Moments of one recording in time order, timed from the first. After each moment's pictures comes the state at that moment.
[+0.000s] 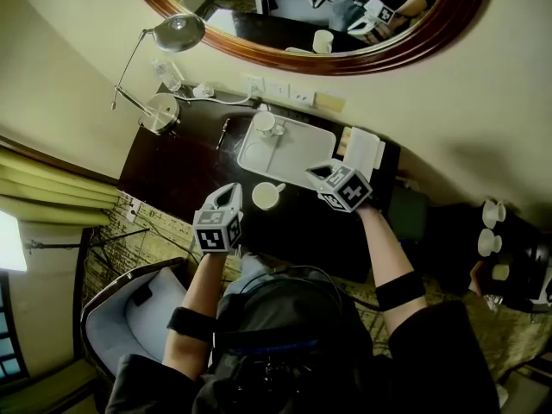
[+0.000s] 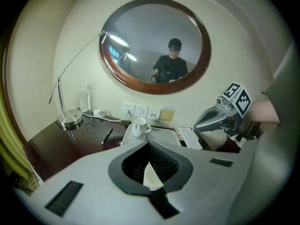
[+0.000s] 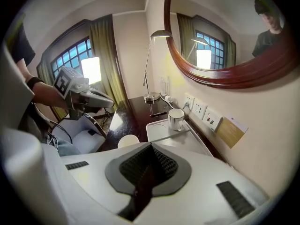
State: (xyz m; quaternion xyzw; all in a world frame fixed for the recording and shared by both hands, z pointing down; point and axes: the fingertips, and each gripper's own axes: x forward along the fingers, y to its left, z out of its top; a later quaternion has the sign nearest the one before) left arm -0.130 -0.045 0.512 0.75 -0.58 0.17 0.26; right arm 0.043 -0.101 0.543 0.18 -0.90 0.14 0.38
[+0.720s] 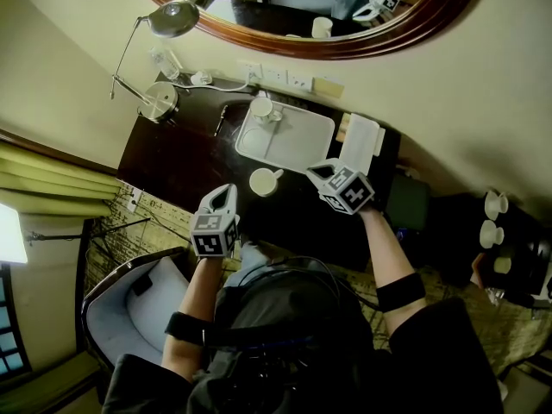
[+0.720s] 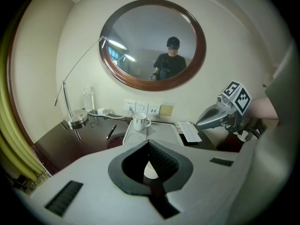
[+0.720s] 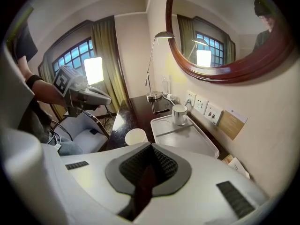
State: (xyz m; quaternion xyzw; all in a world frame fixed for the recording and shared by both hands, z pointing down) left arm -0.127 -0.004 0.514 0.74 -0.59 0.20 0.25; right arm 0.059 -0.067 0.555 0.18 -0.90 0.14 0.38
